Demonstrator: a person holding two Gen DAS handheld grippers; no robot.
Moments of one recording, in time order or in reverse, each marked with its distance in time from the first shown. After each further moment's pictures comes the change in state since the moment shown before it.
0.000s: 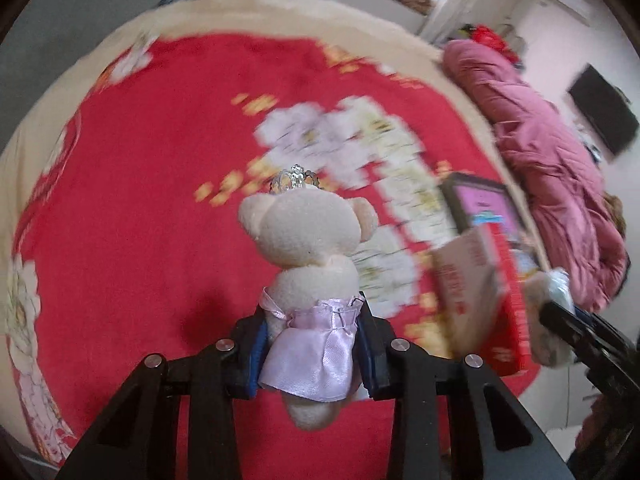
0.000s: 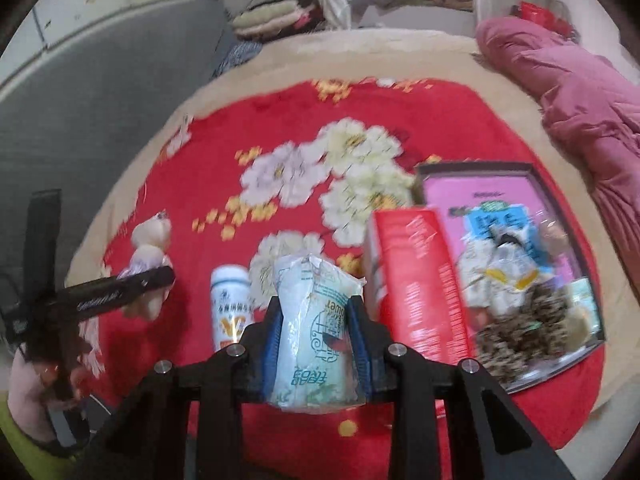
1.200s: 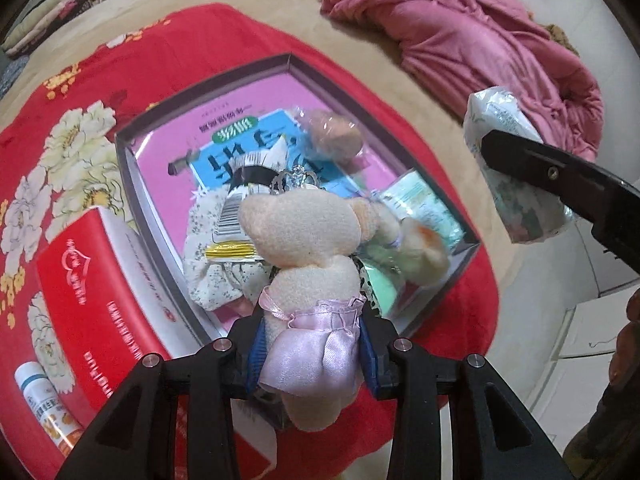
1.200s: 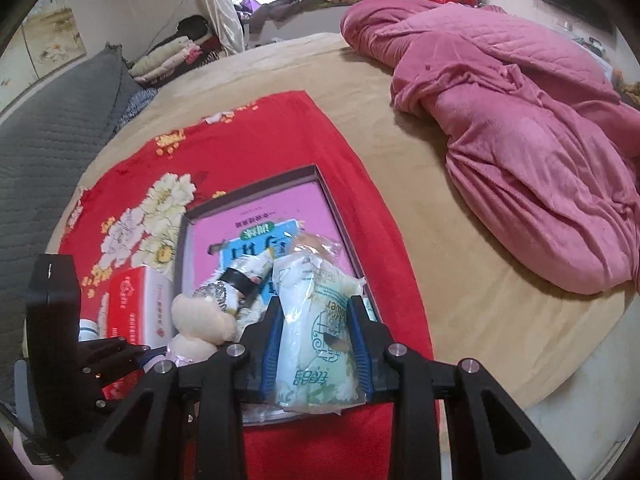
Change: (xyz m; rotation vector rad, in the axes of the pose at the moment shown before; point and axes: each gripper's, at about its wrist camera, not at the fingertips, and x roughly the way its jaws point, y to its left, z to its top) left arm 0.152 -0.345 -0.037 0.460 0.283 -0.053; right arm -0.046 -0.280 0.002 0.206 -0.034 -0.180
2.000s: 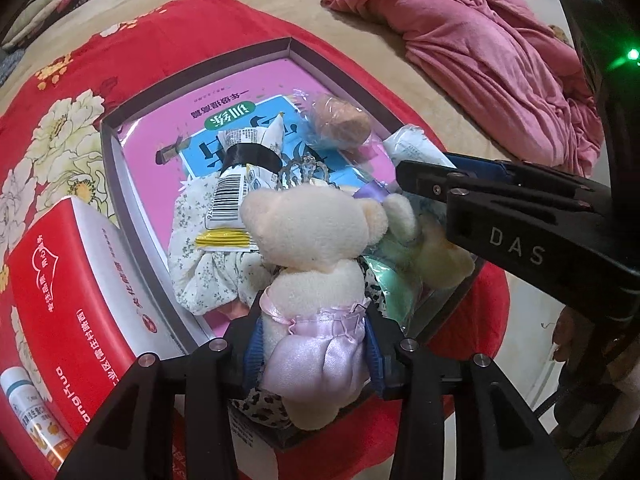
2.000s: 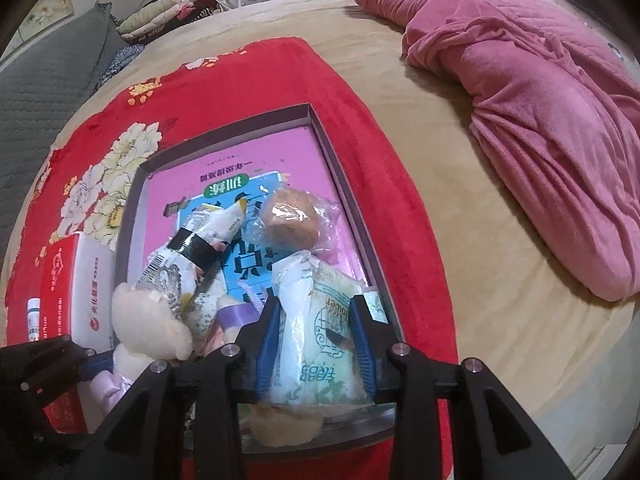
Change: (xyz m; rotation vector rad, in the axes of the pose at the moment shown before) left arm 0.016 0.008 -0.002 0.001 -0.009 -0.025; right arm 0.081 0.008 -0.007 -0.051 0.129 -0.046
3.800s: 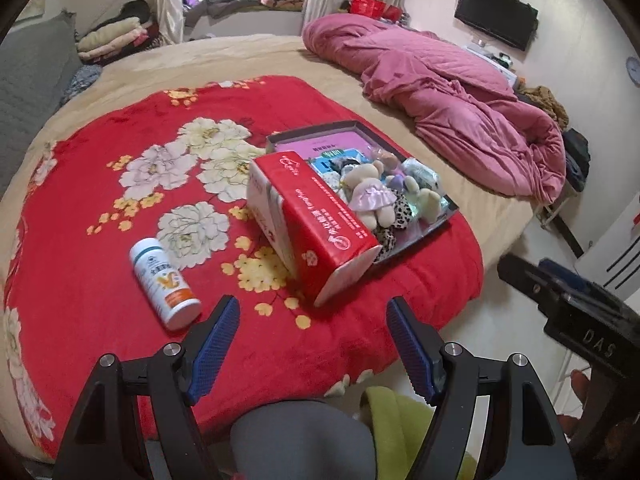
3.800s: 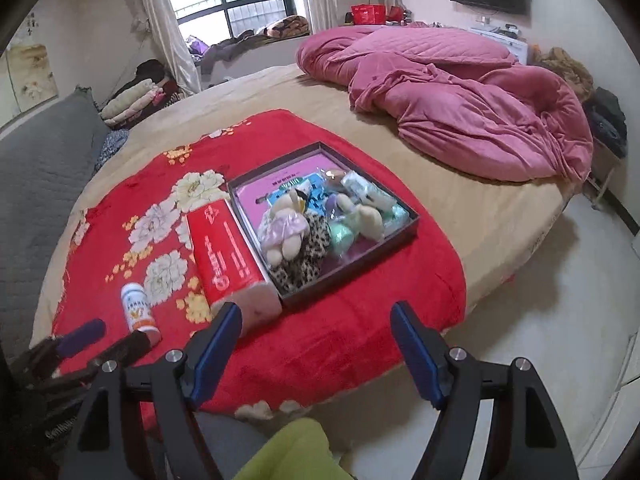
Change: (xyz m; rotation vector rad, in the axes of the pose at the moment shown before) left arm -0.206 0.076 -0.206 -0.067 -0.338 0.068; right arm -0.203 0.130 -0.183 0.253 -0.259 -0.104
